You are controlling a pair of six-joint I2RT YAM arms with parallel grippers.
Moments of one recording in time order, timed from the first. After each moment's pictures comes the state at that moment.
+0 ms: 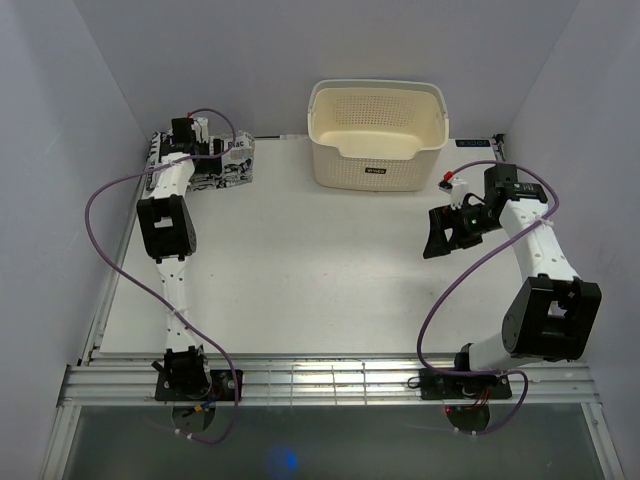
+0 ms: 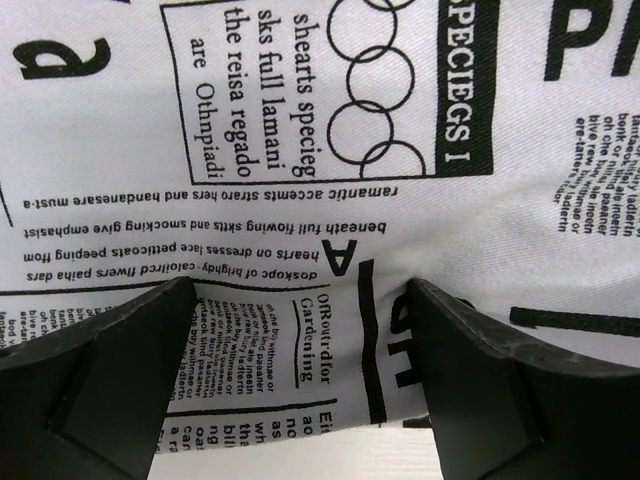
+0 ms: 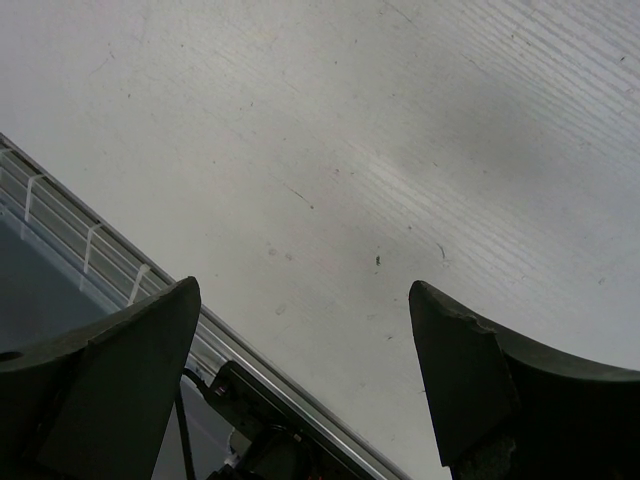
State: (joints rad) left arm 0.11 2.59 2.33 -0.53 0.00 0.14; right arm -0.07 1.47 1.24 -1.10 -0.62 -0.48
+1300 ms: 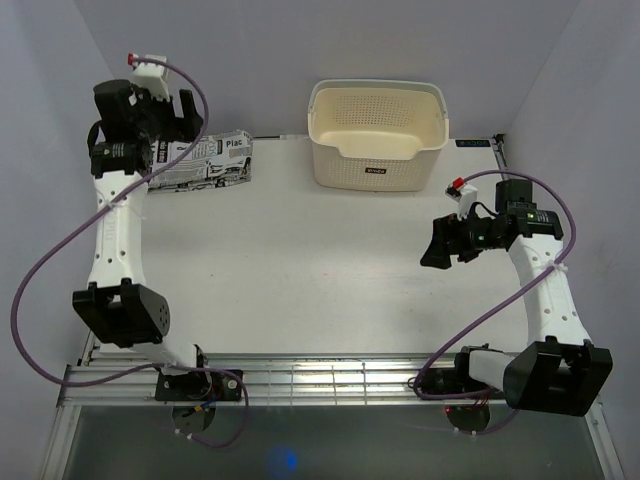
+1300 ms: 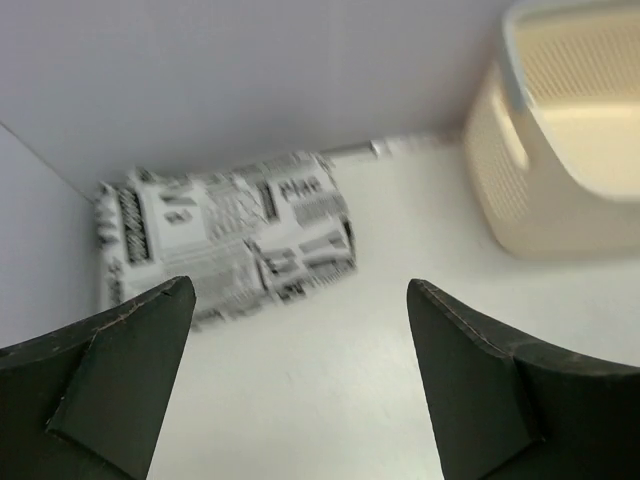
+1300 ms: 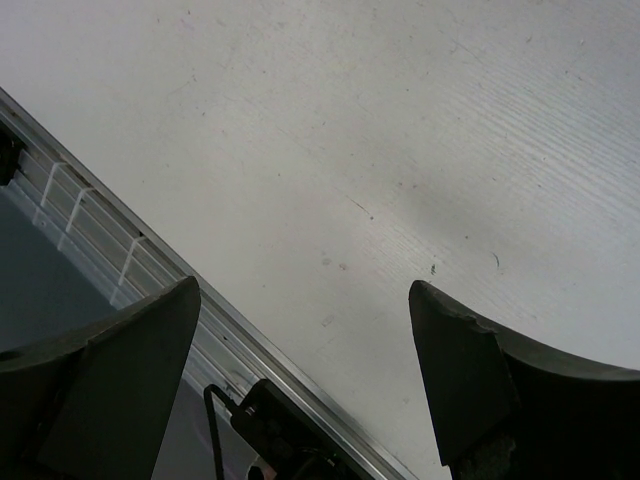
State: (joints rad) left arm 0.12 1.63 1.88 -0.47 0.28 0.12; right arm -0.07 1.19 1.13 -1.08 -0.72 -0.42
